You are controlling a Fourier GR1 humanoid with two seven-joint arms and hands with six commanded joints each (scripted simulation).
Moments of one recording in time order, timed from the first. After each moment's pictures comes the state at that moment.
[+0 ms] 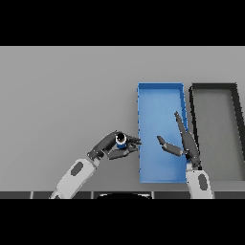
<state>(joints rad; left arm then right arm) -0.23 0.12 -0.58 -1.55 0.06 -0.12 -0.14 0.09 -0.18 0.10 -1.69 0.19 0.07 -0.05</state>
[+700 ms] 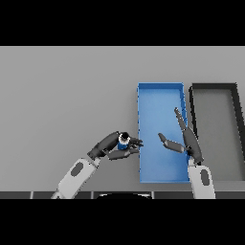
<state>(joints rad) -0.21 0.09 -0.55 -1.58 0.02 -0.20 -0.08 0.02 -0.21 0.08 -1.64 0.17 0.11 -0.09</state>
